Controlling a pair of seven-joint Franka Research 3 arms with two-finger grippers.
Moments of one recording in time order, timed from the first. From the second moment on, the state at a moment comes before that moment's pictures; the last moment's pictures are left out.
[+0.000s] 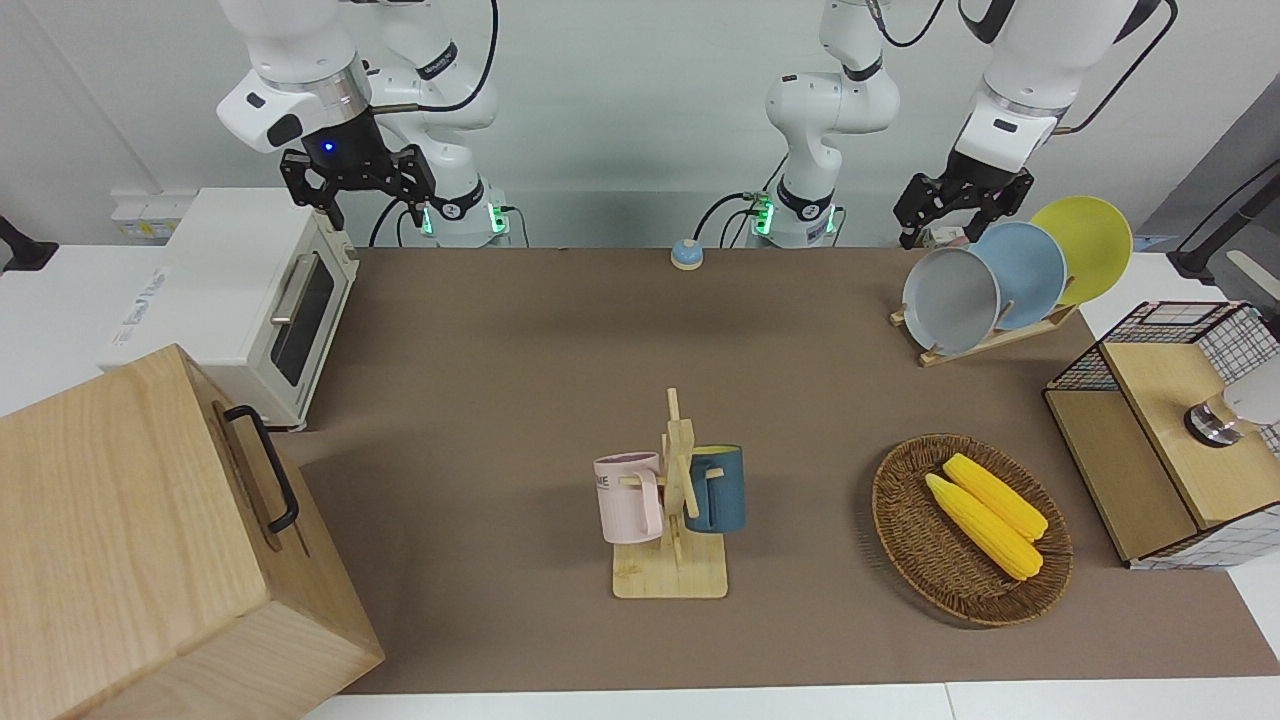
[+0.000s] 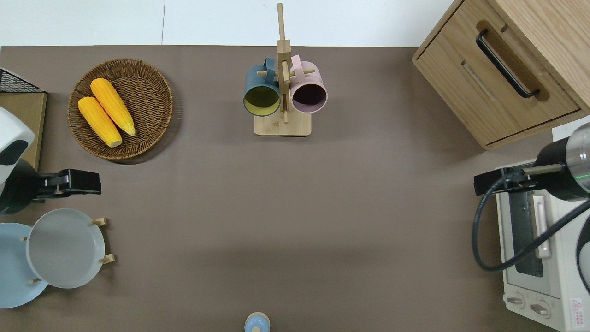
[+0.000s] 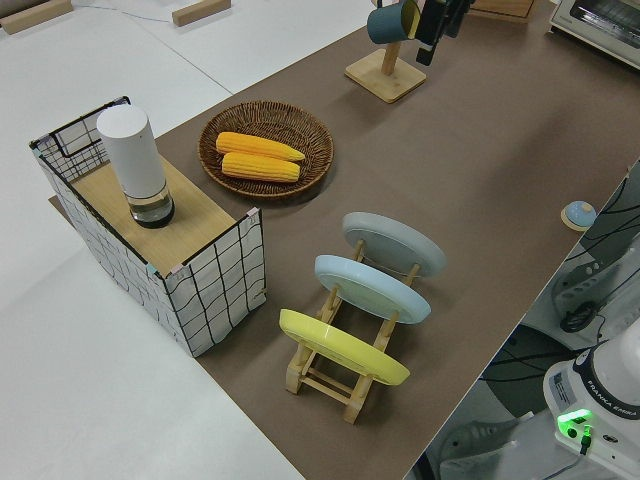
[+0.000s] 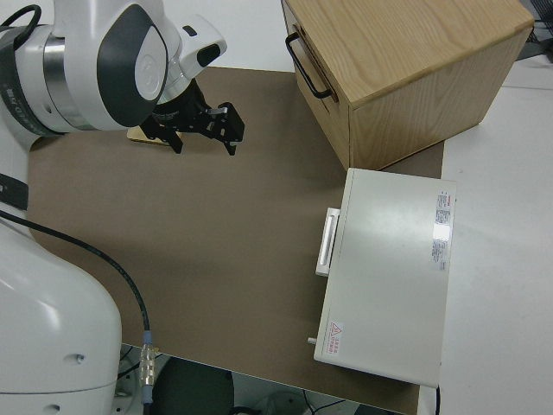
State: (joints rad) left arm -0.08 -0.12 0.01 -1.69 -0.01 1.59 -0.17; right arm -0.08 -0.02 0.19 -1.50 0.00 1.41 0.06
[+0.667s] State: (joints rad) left arm -0.08 -0.12 0.01 -1.69 -0.01 1.59 -0.17; right arm -0.08 -0.02 0.19 -1.50 0.00 1.41 0.06
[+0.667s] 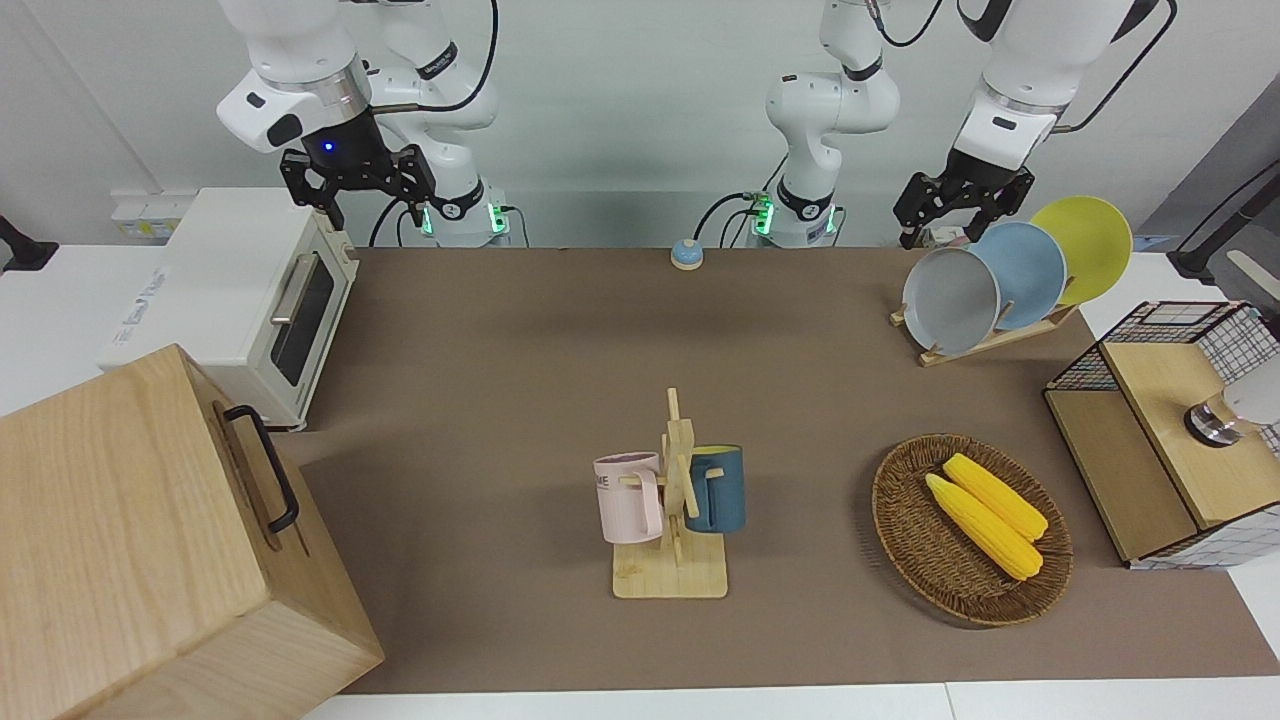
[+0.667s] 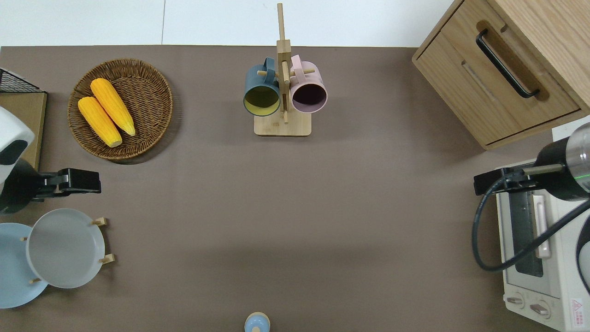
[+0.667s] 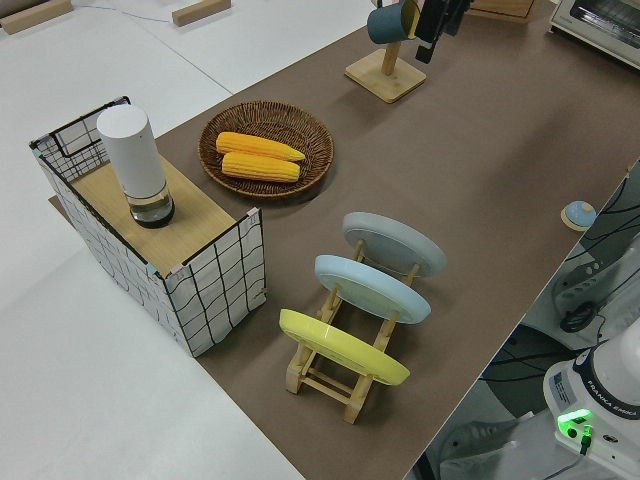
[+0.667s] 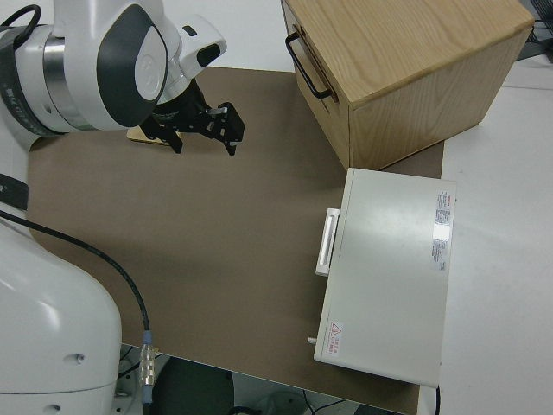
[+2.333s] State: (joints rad) left arm -0.06 -0.14 0.28 -1.72 0.07 1.56 0.07; right arm -0.08 -0.02 0.19 -1.50 0.00 1.41 0.06
